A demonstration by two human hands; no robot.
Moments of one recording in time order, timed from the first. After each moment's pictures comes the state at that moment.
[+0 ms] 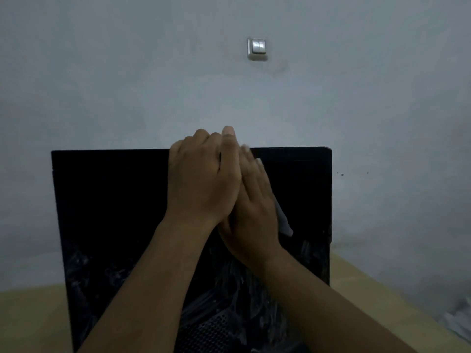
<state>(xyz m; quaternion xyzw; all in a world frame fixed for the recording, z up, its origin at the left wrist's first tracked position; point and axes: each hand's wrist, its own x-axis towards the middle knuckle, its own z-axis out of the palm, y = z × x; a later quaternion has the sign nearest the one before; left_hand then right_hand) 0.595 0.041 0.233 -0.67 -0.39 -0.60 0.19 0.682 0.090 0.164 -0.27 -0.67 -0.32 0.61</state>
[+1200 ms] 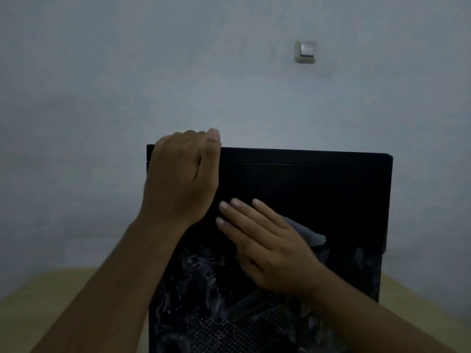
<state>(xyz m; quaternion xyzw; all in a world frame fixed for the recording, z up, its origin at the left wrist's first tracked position) 0.466 0.035 0.229 -0.66 -0.36 -0.60 0.27 0.650 0.076 0.135 -0.15 -0.81 -0.44 0.36</state>
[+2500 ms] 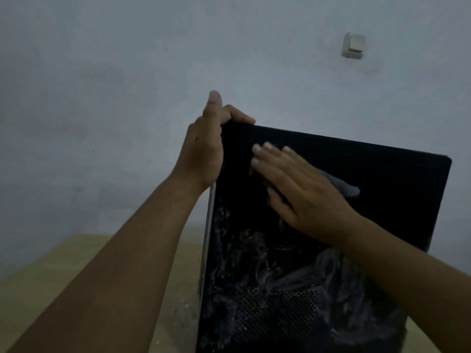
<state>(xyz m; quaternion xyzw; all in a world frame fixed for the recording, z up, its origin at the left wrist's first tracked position) 0.385 0.045 0.225 -0.67 -0.22 -0.69 -0.17 0.589 0.063 0.193 -0.16 -0.83 -0.42 0.33</state>
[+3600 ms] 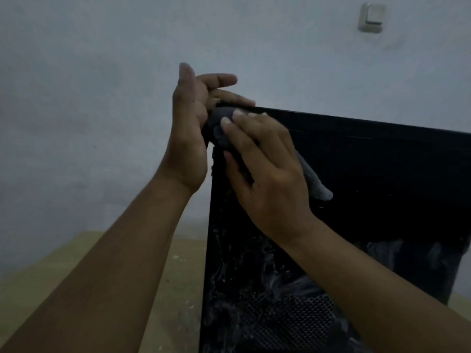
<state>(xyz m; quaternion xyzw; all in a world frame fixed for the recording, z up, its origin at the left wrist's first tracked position) 0.382 0.050 0.222 -0.65 -0.11 -0.71 -0.25 0.512 0.073 0.180 -0.11 -0.72 -0.35 0.59</state>
